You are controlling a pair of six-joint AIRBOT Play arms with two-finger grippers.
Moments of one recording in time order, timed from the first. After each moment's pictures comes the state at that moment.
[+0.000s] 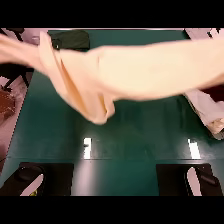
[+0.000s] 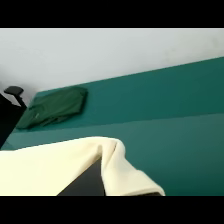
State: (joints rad) left arm -0.21 -0.70 1.67 1.73 -1.22 -1.74; right arm -0.47 -0.50 1.30 -0.78 1.21 1.46
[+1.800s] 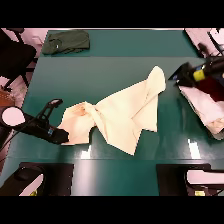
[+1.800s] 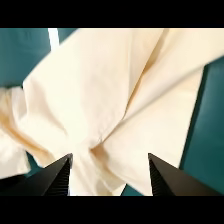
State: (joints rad) left arm -0.21 -0.73 0.65 1.15 -1.44 -1.54; right arm -0.20 -1.41 1.37 -0.85 1.52 1.46
